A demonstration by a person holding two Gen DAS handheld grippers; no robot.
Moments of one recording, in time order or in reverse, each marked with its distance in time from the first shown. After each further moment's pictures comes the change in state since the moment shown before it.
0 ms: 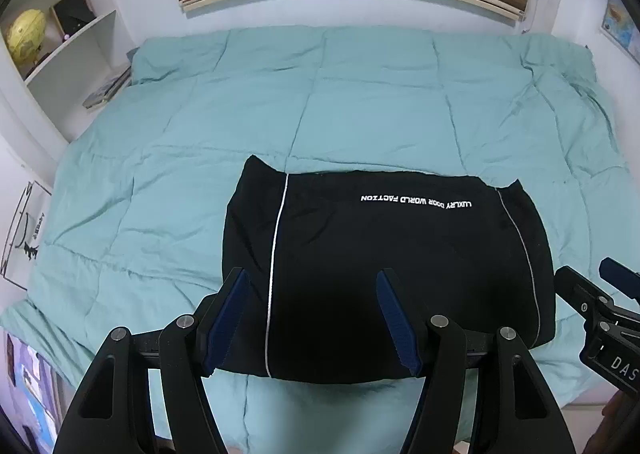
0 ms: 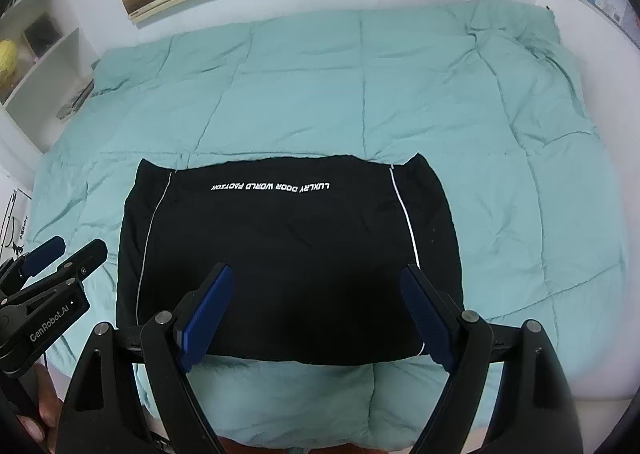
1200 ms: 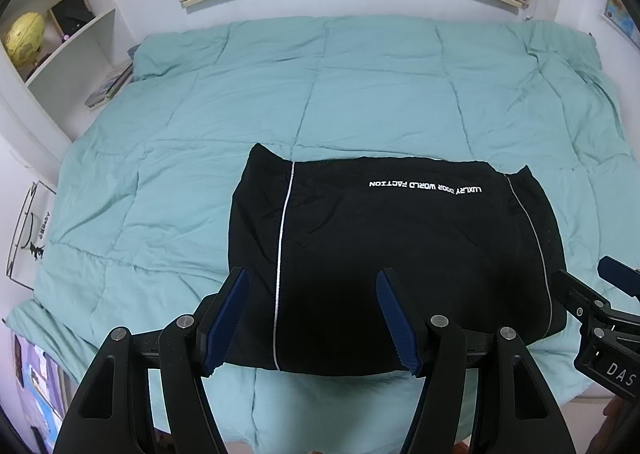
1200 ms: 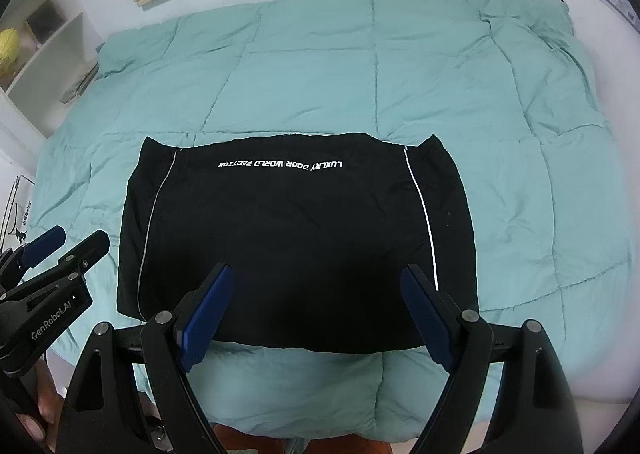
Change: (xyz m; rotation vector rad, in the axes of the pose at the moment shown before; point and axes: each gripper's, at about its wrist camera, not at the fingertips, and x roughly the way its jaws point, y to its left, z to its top) left arm 0.007 -0.001 -0.007 0.015 0.029 0.030; right arm 0.016 0.011 -0.008 -0.017 0.057 0.020
